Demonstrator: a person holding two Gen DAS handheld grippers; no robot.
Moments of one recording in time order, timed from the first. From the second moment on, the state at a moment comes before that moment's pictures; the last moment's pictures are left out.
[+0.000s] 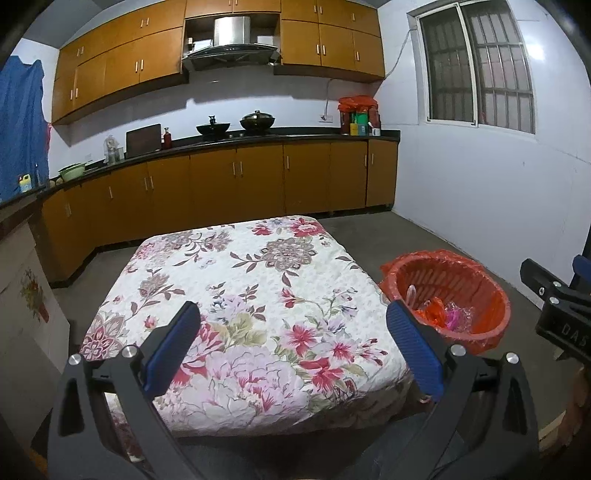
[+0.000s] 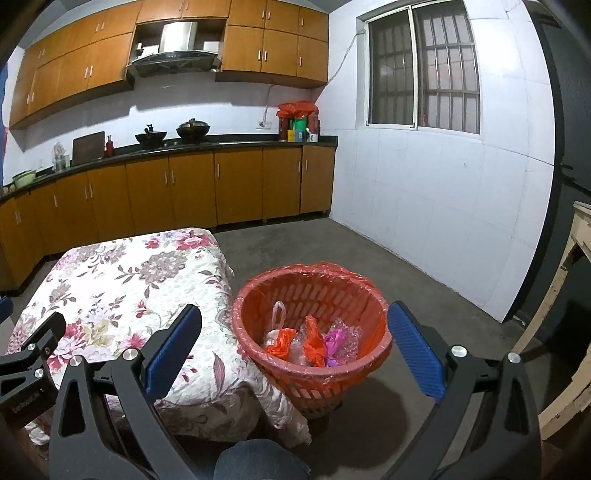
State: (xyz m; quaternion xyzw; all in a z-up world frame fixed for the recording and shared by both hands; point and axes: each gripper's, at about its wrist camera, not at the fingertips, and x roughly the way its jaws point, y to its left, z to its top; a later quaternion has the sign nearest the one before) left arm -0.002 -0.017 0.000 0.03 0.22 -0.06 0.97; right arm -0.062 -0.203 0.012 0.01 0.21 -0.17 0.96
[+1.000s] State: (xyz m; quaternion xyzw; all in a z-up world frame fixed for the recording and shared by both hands) left arm -0.024 -0.011 0.000 0.01 0.22 -0.05 0.97; right arm -0.078 -0.197 0.004 0.02 0.20 -0.20 0.96
